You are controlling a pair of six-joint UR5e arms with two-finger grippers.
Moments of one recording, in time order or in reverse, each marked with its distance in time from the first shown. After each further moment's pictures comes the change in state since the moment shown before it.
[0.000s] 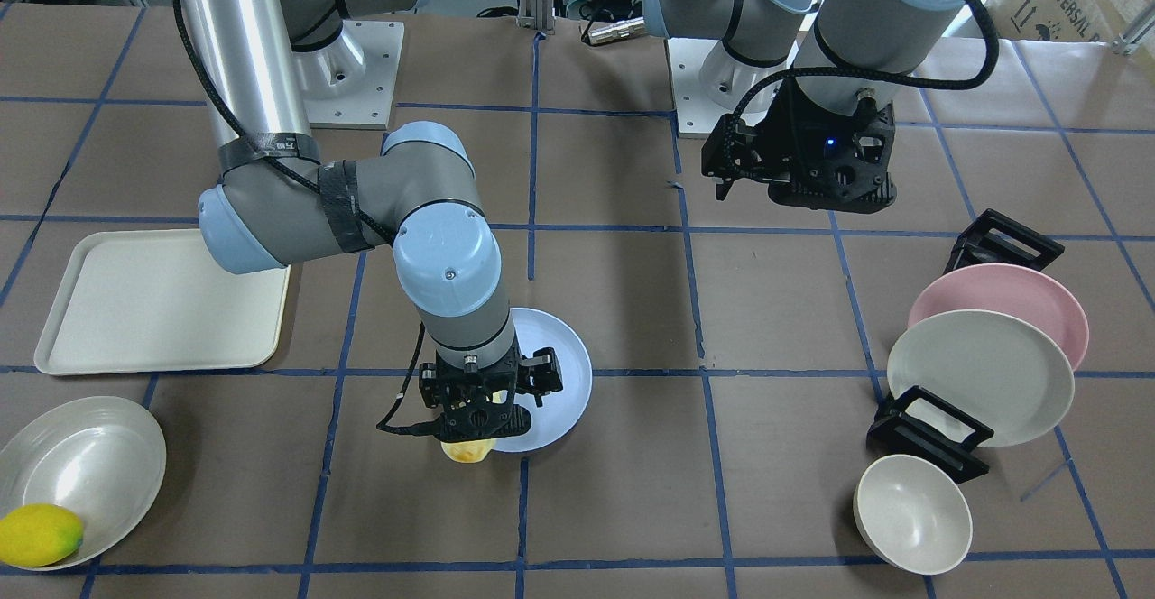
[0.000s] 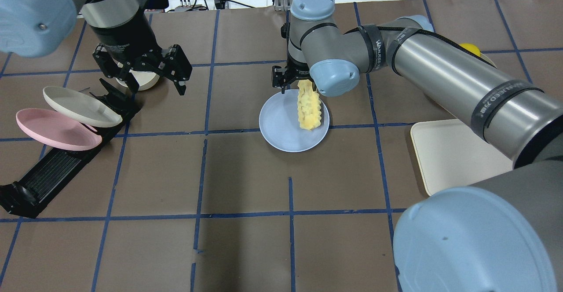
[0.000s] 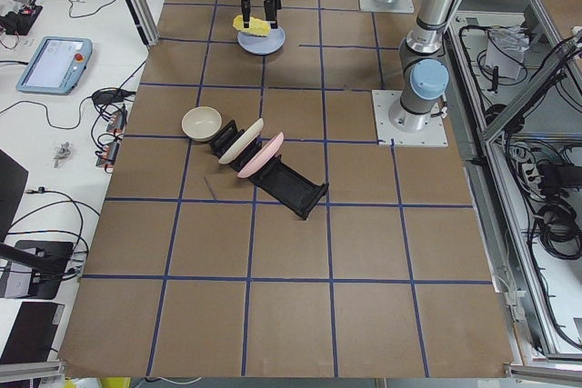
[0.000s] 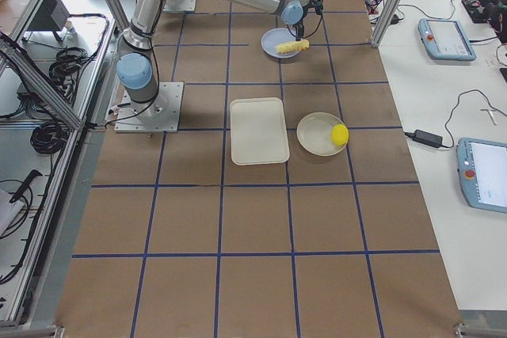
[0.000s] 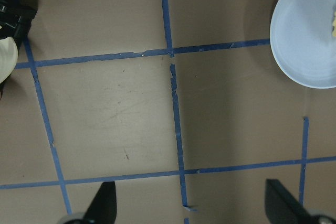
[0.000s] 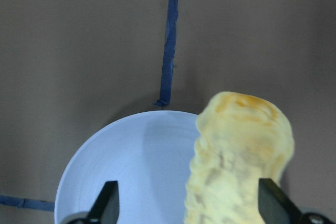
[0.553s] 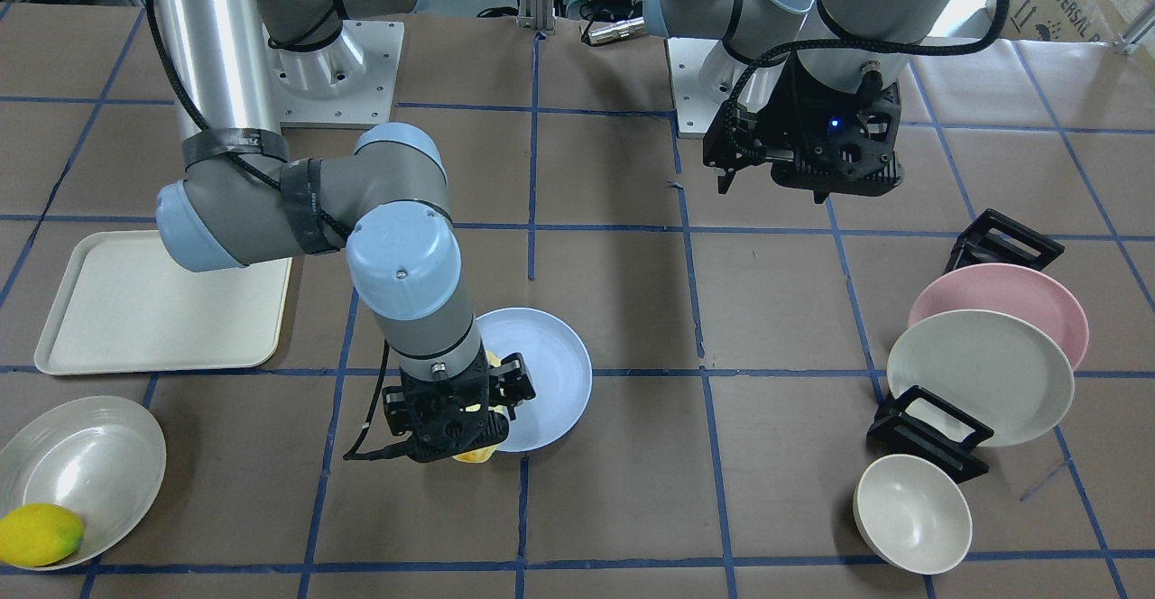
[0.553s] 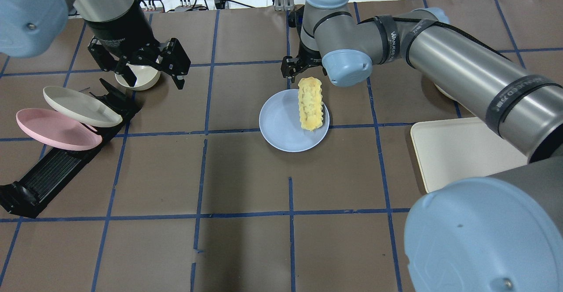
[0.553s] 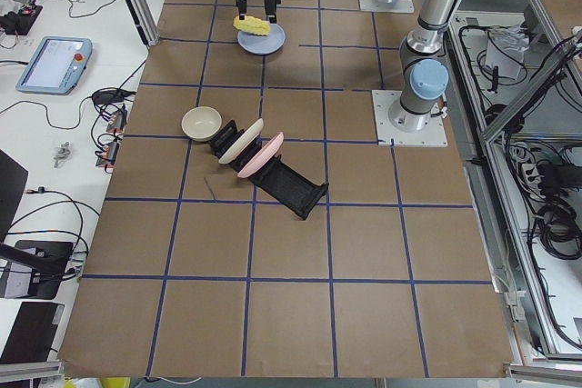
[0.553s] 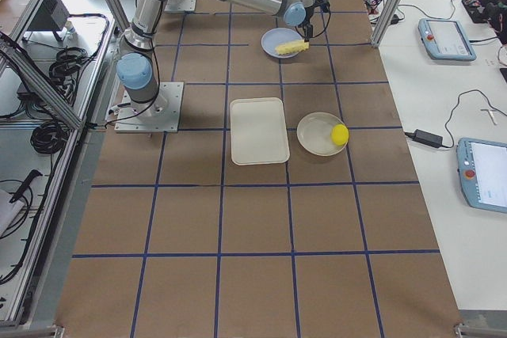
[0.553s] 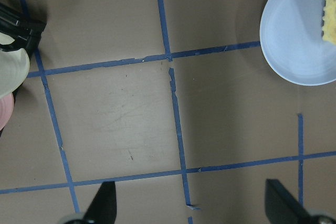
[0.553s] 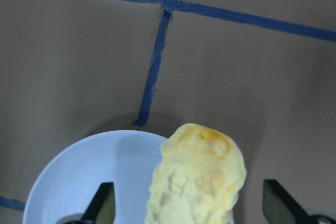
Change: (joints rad) left arm -0.002 0.016 -0.004 0.035 0.001 -0.002; right arm -0.069 -0.016 -0.009 -0.051 -0.012 -0.276
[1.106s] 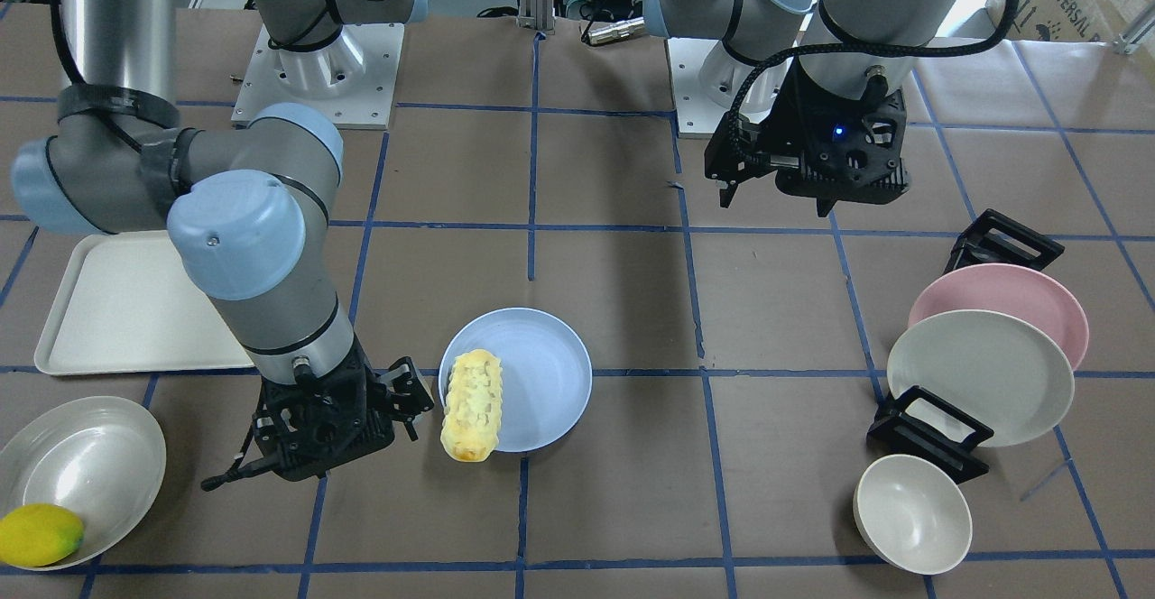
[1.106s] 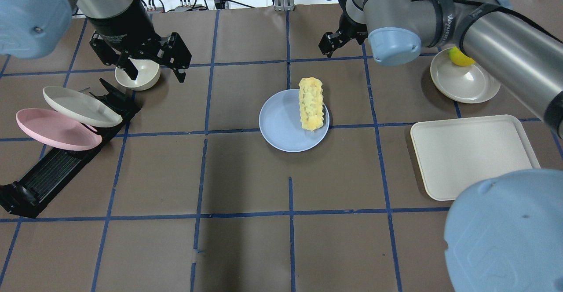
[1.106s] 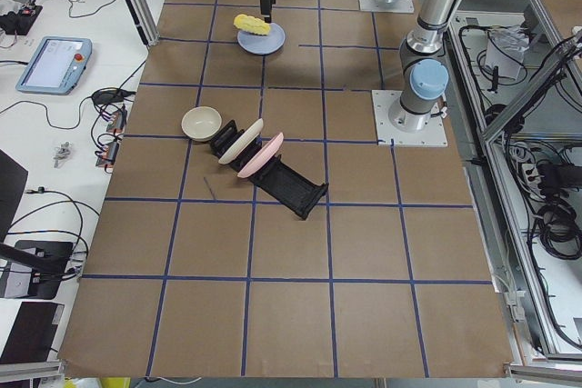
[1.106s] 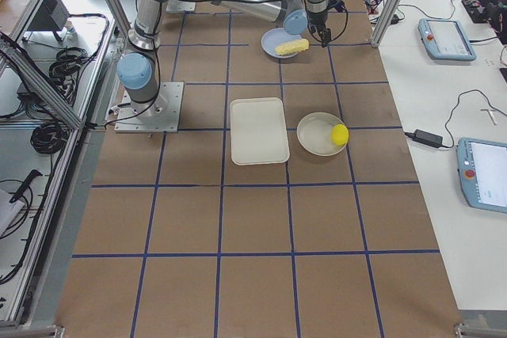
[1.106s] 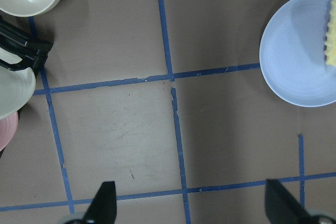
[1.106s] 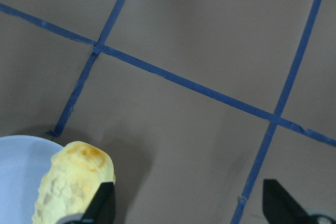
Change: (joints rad) left arm 0.001 -0.006 -0.002 0.050 0.002 -0.001; right arm -0.129 -0.089 0.014 0.000 0.014 -0.222
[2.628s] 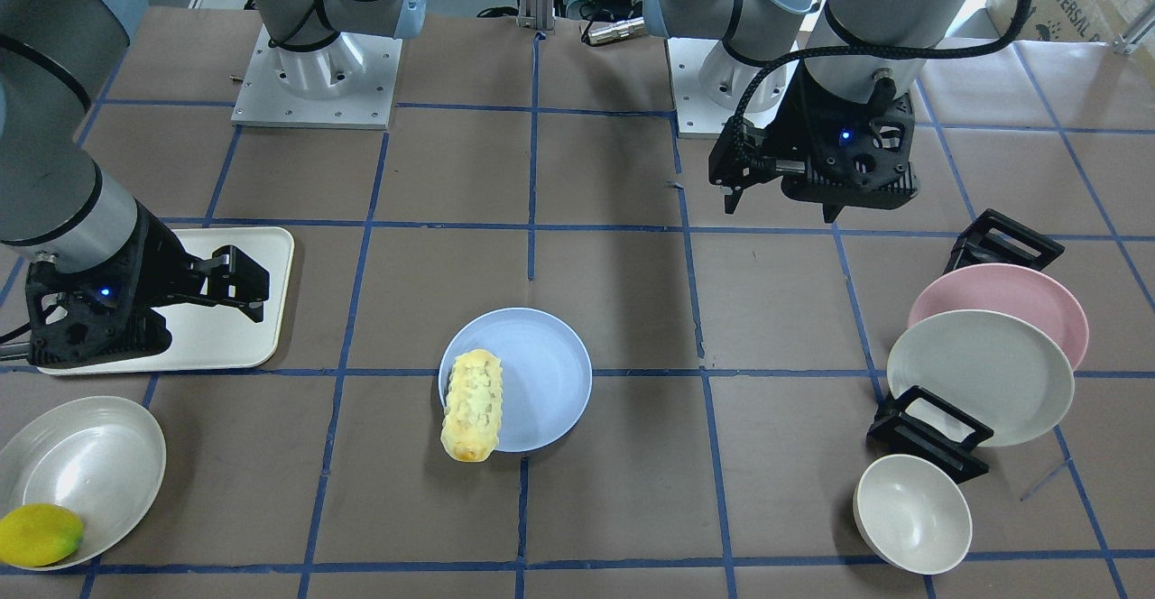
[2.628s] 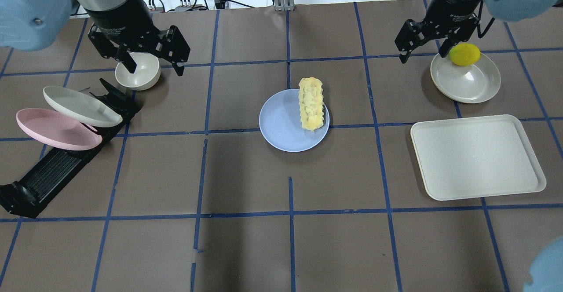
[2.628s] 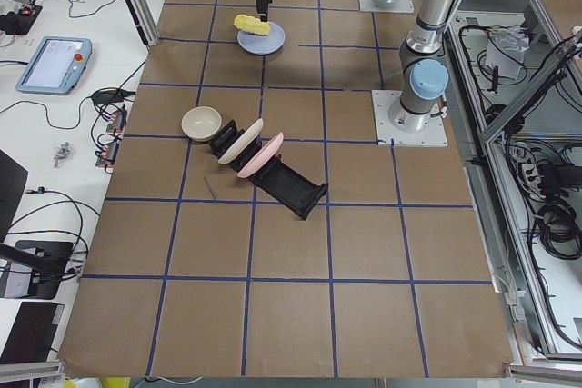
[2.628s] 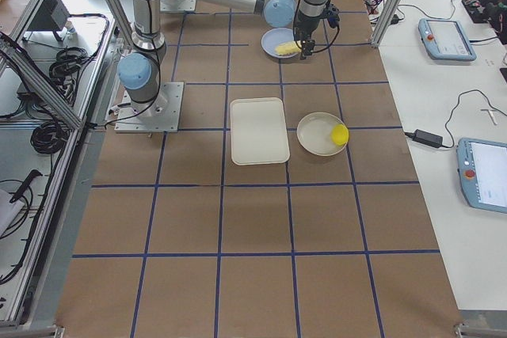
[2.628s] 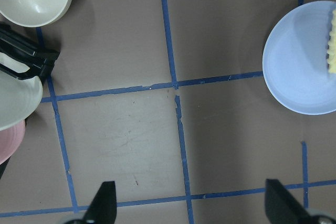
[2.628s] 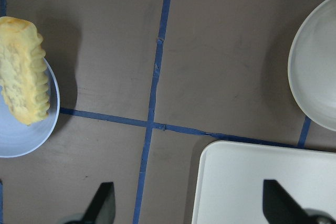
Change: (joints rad) left arm 0.001 -0.014 0.027 0.003 0.007 0.003; right arm -0.209 -0.191 -0.023 0.516 -0.023 0.020
